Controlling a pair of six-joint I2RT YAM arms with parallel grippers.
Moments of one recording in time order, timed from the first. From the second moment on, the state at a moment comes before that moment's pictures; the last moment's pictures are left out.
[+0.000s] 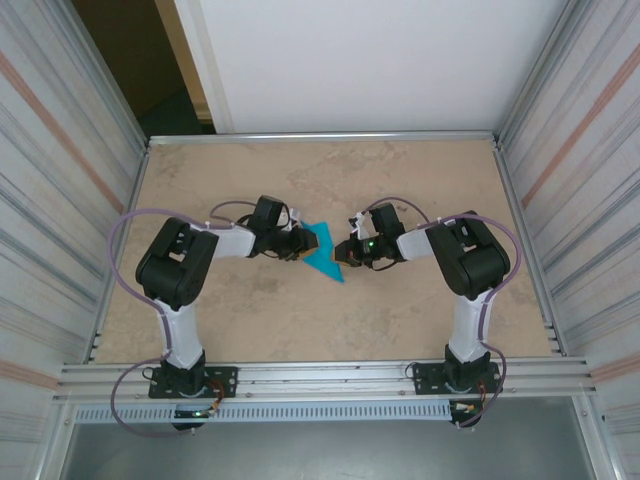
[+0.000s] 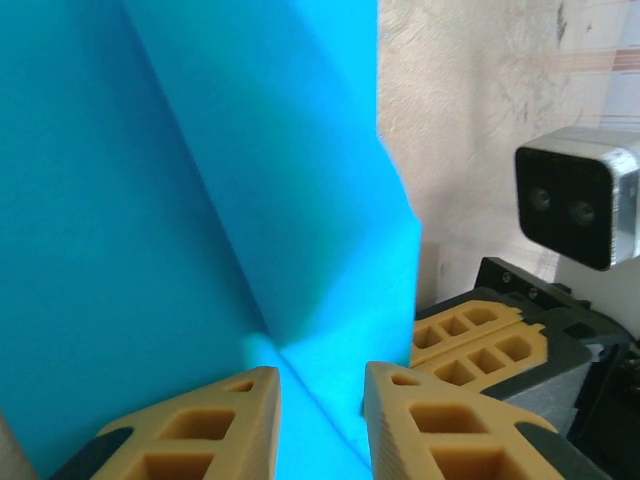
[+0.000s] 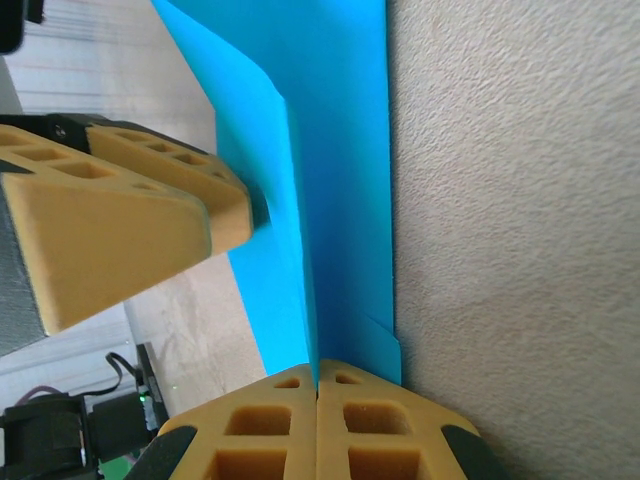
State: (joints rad) left arm -0.46 1.91 0.98 0.06 0.63 -0.82; right arm 0.43 1.96 0.89 0.17 -0.81 0.67
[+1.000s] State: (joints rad) left arm -0.47 1.99 1.04 0.08 0.66 -0.81; right arm 0.43 1.97 0.91 0.12 -0.81 0.67
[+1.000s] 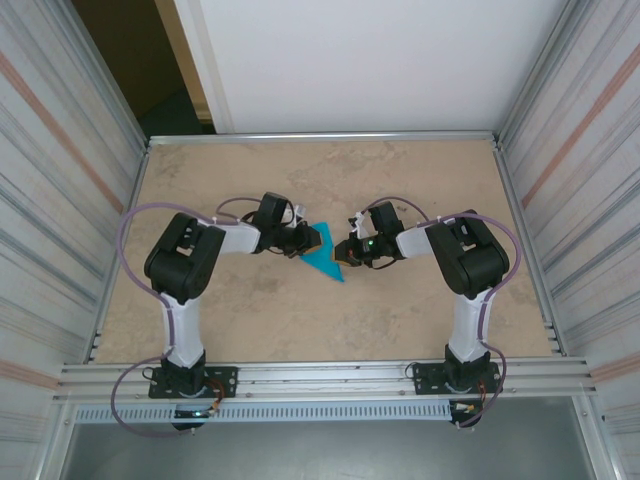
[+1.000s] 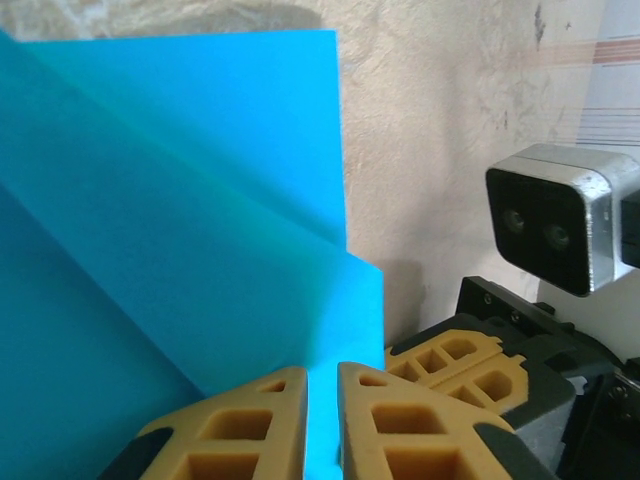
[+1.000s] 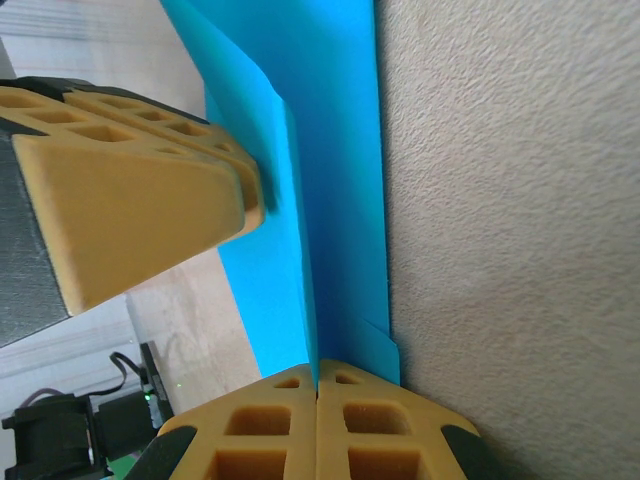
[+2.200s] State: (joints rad) left arm -0.48 2.06 1.21 -0.19 0.63 -0.74; right arm 0.44 1.70 0.91 -0.12 -0.70 0.67
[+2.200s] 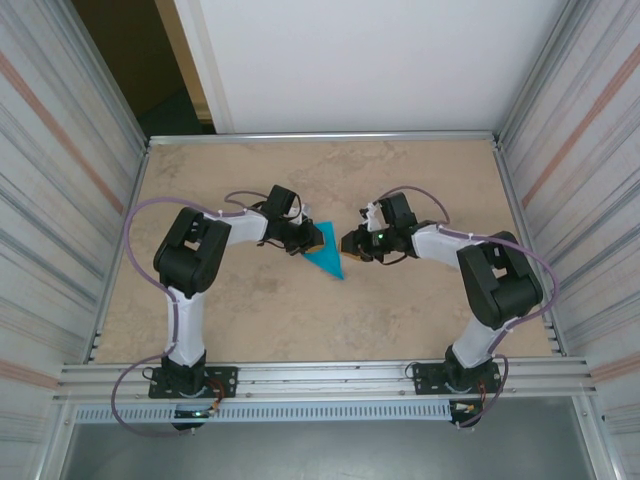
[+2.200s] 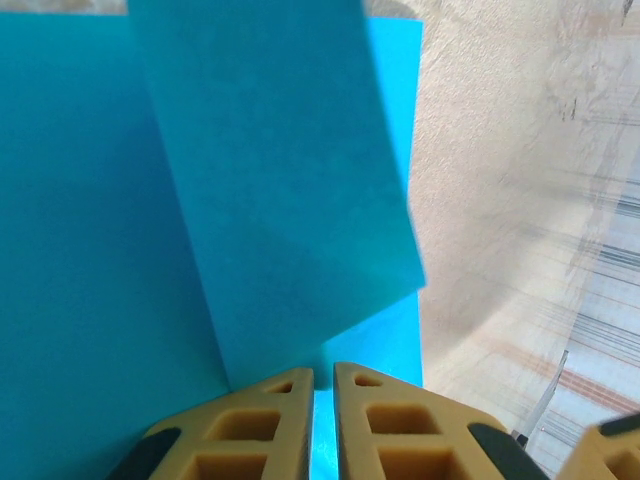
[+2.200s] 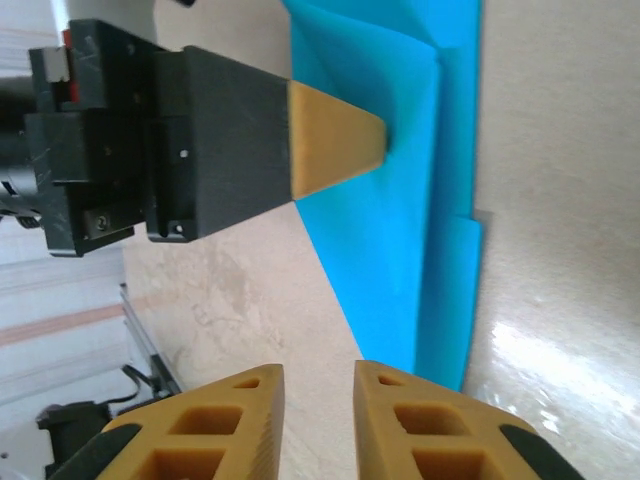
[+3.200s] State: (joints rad) left arm -0.48 2.08 1.25 -0.24 0.63 -0.73; right arm 0.53 1.88 1.01 -0.24 -0.62 0.64
